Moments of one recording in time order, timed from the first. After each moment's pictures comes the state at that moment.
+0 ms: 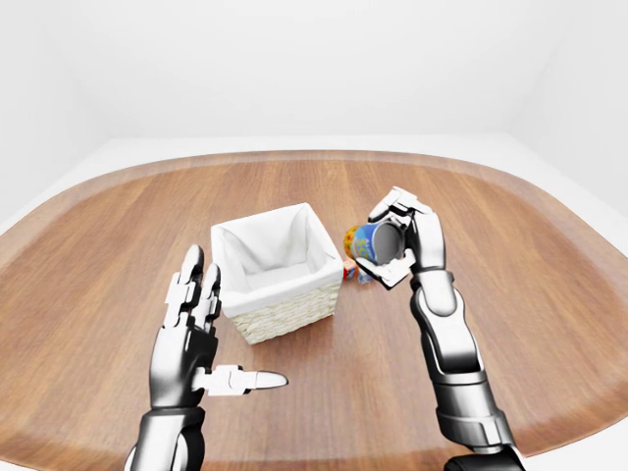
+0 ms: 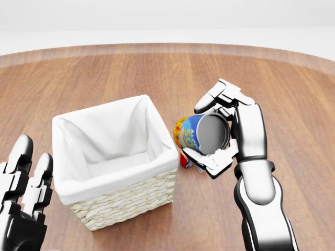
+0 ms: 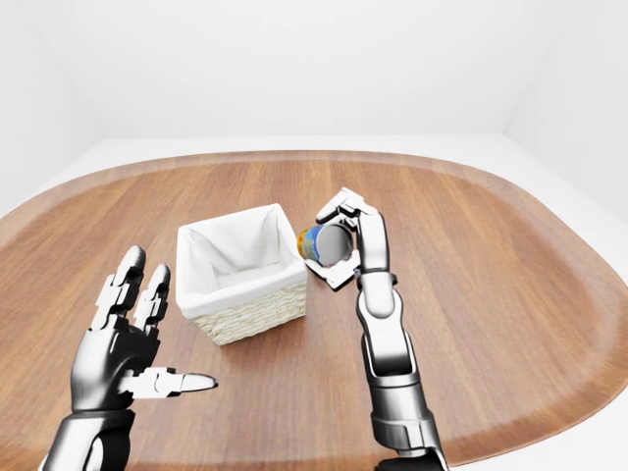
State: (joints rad) left arm 0.43 -0.03 0.04 -0.71 -0.11 0.08 -0.16; right arm -0.32 -0.02 -0.01 -0.08 -0.14 0.09 -0.06
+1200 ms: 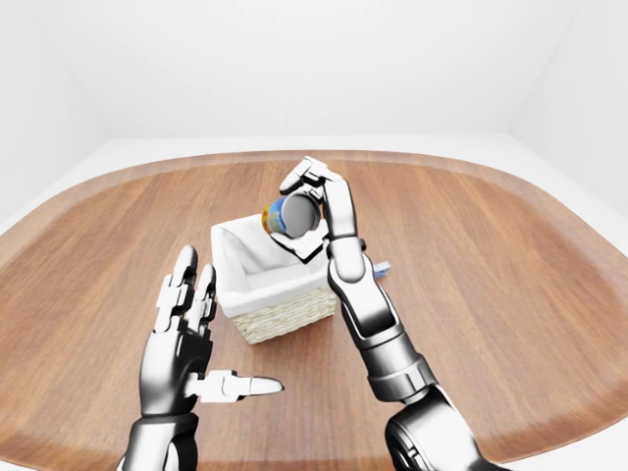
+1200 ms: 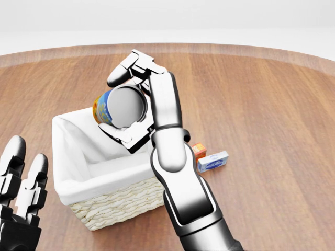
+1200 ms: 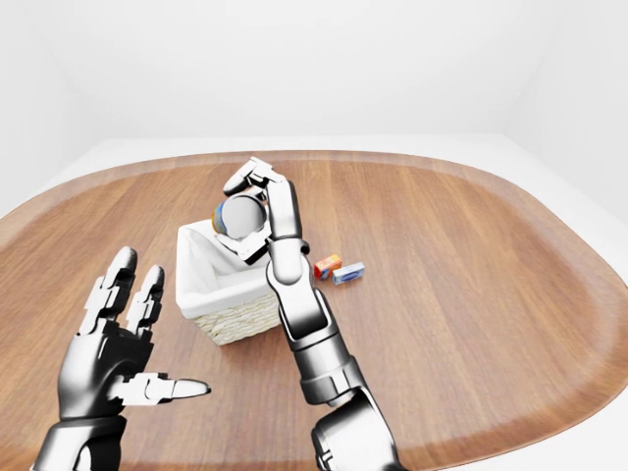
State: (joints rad) left arm 0.46 -0.04 0.07 -0.75 -0.14 0.09 -0.19; right arm -0.65 0.23 0.14 0.23 -0.25 0.09 -0.23
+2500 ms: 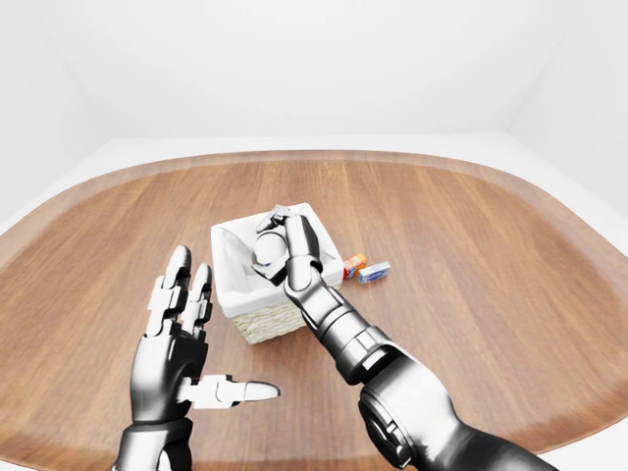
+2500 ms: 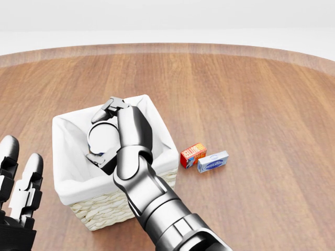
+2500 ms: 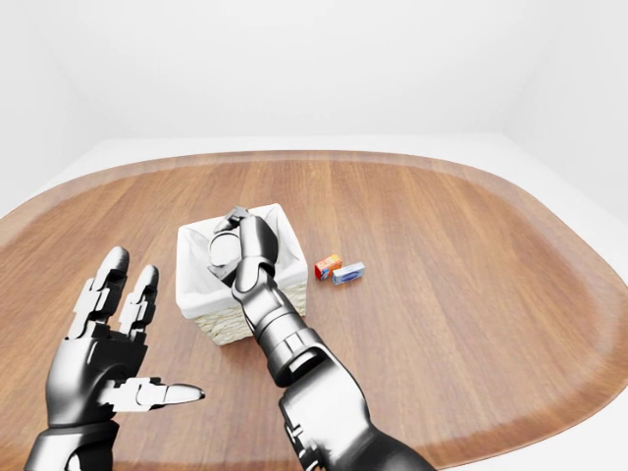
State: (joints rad) left arm 0.48 -0.06 0.09 -0.78 -0.16 0.09 -0.23; right arm -0.95 0.35 0.10 1.05 -0.36 0.04 -0.51
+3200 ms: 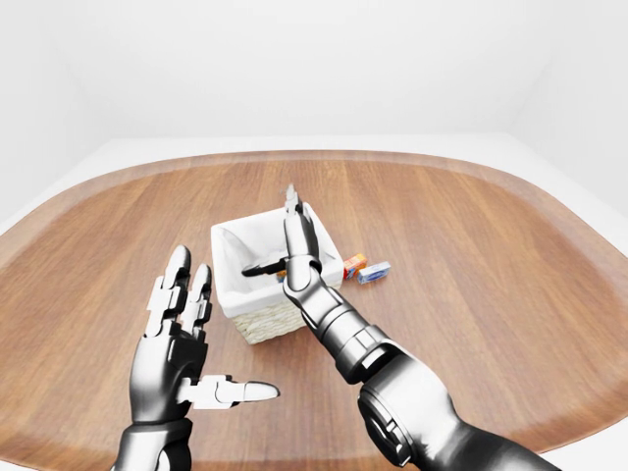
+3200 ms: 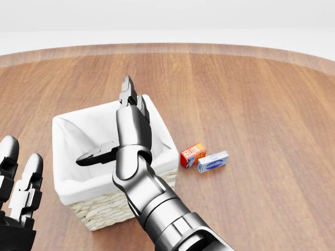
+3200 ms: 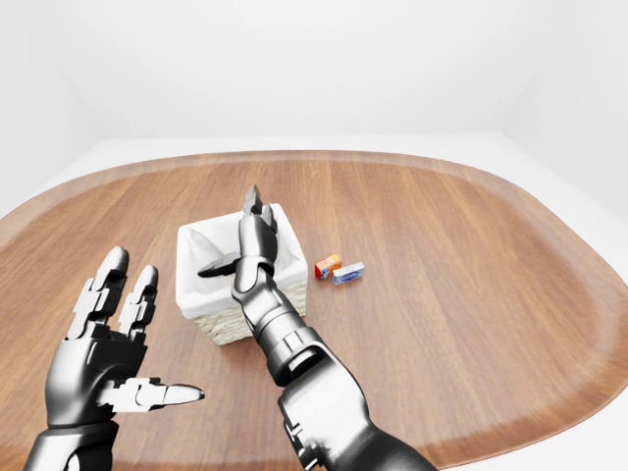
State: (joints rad) left arm 0.48 -0.06 0.10 -0.78 -0.16 0.09 -0.23; right arm -0.97 0.35 0.10 1.08 -0.36 0.01 -0.52
